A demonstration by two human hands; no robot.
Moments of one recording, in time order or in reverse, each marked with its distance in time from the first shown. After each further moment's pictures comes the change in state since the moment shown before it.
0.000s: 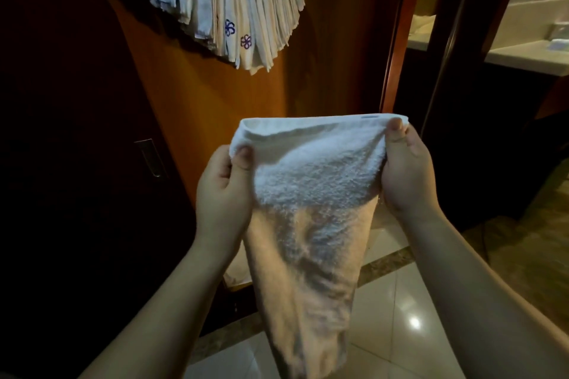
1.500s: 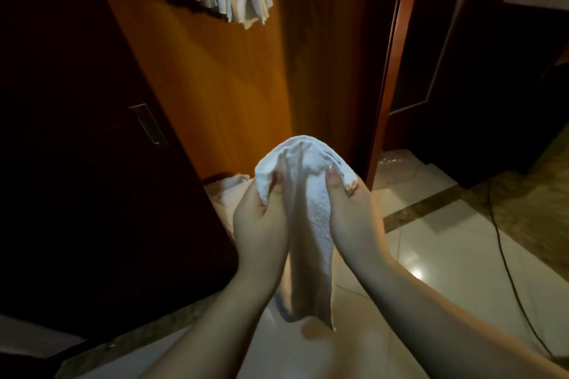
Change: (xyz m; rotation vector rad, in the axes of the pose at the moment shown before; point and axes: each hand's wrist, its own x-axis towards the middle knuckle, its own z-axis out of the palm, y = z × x) left_hand -0.094 -0.015 0.022 0.046 0.030 -0.308; right_hand -0.118 0.038 0.034 -0.164 -0.132 0.331
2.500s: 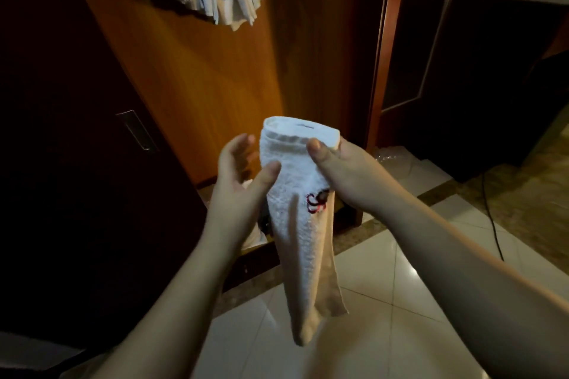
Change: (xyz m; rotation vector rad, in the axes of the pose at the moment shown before) left_hand 0.051 0.003 -0.015 -0.103 -0.316 0.064; right_hand 0.054 -0.043 -0.036 -0.193 -0.431 -0.169
